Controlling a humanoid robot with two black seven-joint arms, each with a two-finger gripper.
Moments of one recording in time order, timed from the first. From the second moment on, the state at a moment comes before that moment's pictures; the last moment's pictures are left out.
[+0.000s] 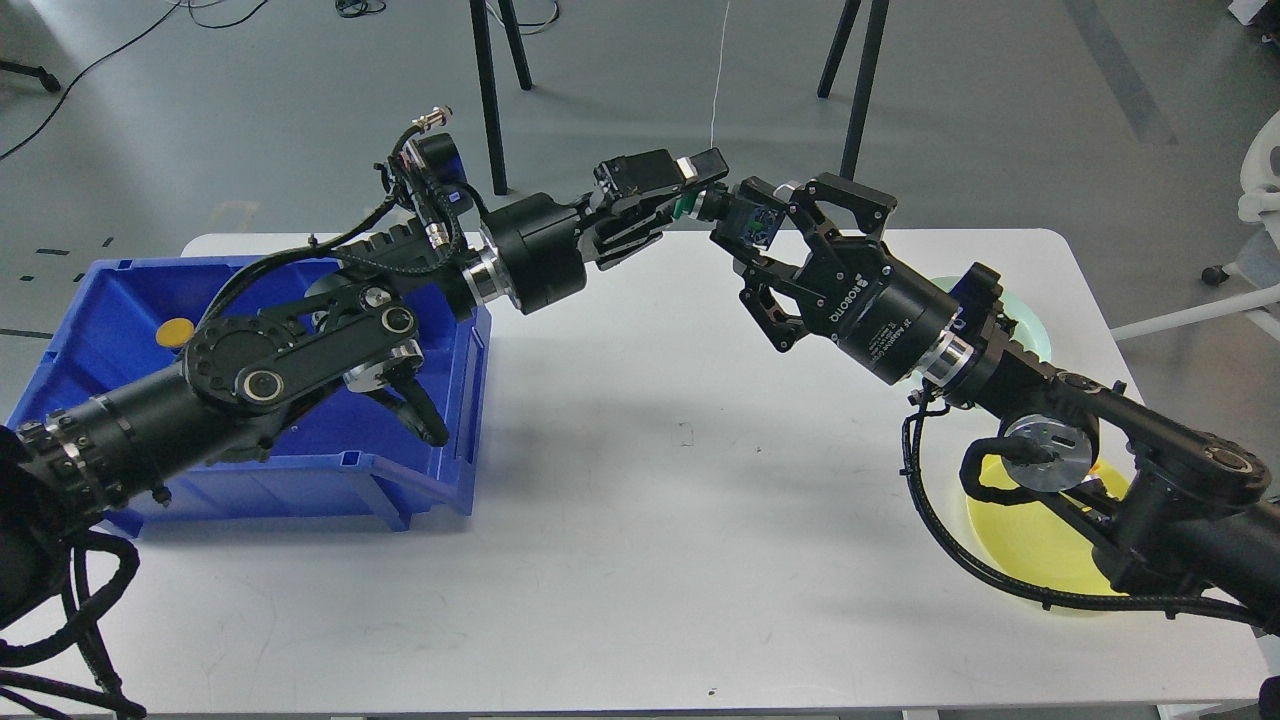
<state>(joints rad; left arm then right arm) -0.98 0.30 -0.33 -1.05 0.78 -0.25 -0.49 0.66 -0.43 0.57 1.24 -0.24 0.49 0.36</state>
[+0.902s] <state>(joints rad) -0.98 0.29 -0.33 -1.06 0.84 -0.25 -0.49 0.65 -0.43 0.59 1.24 -0.23 0.49 0.35</state>
